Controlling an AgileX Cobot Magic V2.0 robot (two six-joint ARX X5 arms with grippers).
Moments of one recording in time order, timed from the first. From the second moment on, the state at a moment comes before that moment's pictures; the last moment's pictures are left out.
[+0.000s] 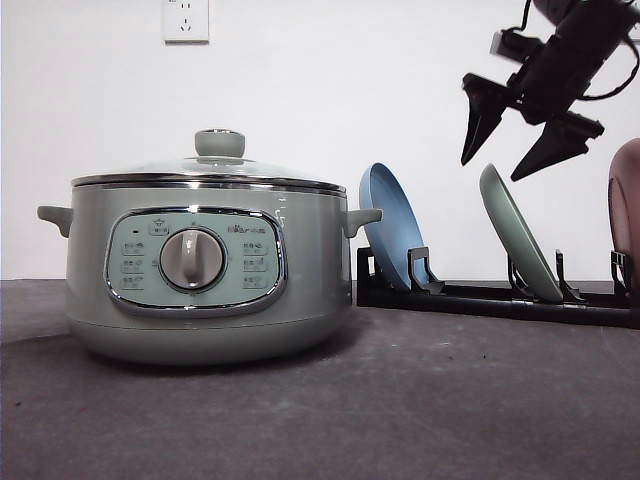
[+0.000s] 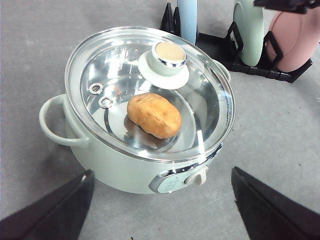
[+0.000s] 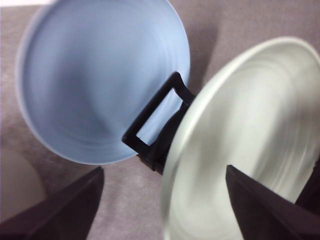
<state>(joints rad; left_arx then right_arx) -0.05 0.77 1.00 -0.83 0.49 0.04 0.09 1.82 1.59 -0.48 -0.30 0.14</state>
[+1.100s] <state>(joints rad) -0.05 0.77 1.00 -0.83 0.49 0.04 0.12 1.78 1.59 -0.47 -0.29 0.15</state>
